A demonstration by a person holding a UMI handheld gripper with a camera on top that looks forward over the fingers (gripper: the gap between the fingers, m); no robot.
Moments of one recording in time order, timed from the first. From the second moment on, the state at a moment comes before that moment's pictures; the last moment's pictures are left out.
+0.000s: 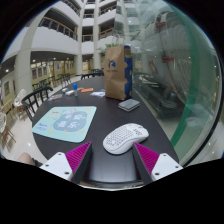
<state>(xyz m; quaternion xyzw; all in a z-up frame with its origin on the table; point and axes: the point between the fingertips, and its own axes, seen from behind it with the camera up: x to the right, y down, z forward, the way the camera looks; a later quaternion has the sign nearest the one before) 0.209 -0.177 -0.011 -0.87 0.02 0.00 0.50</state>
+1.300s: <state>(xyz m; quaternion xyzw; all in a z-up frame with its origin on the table) -0.001 -0.044 -0.014 -0.91 0.04 0.01 0.42</state>
